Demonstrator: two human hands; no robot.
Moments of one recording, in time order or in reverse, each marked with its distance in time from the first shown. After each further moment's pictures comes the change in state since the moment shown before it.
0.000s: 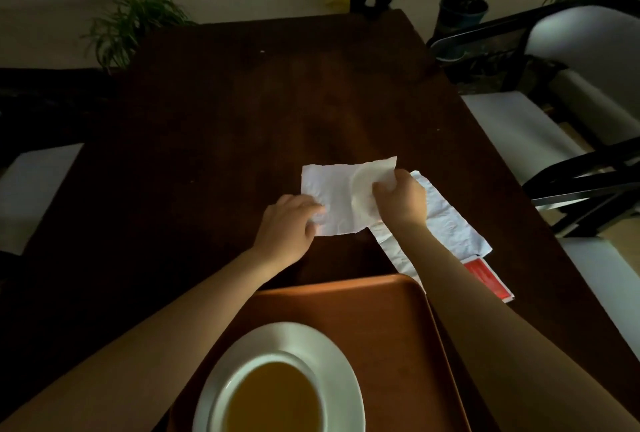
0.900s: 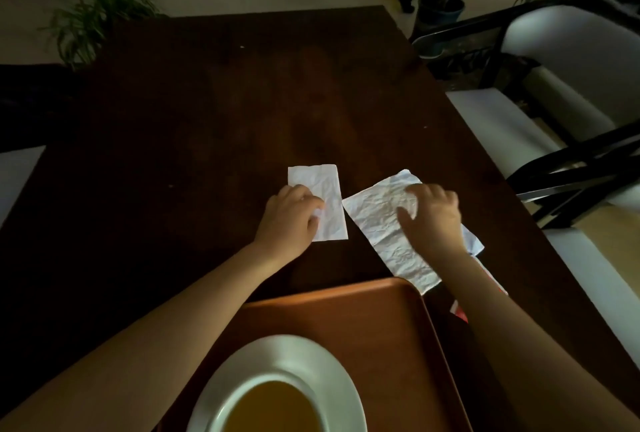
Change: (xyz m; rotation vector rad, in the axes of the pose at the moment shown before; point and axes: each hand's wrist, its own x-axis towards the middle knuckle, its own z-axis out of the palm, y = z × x) left_hand 0.021 0.007 0.005 -0.038 0.045 0.088; right_hand -0.014 0.041 -0.042 -0.516 -0.009 -0.192
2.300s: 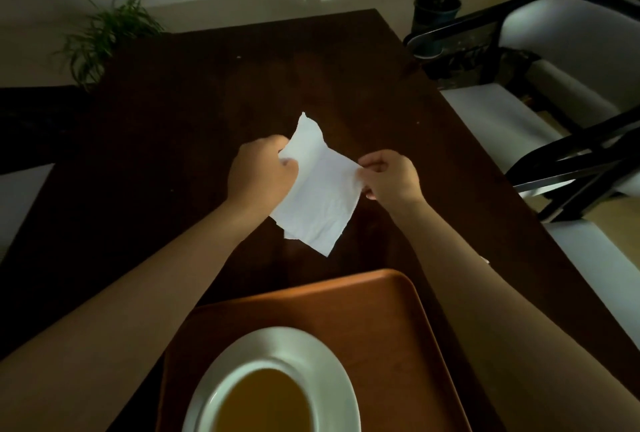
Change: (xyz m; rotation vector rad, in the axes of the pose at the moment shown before) left_hand 0.024 0.026 -0.072 -0.095 0.306 -0.227; right_hand 0.034 -0.047 -0.006 0.792 -0.074 0.167
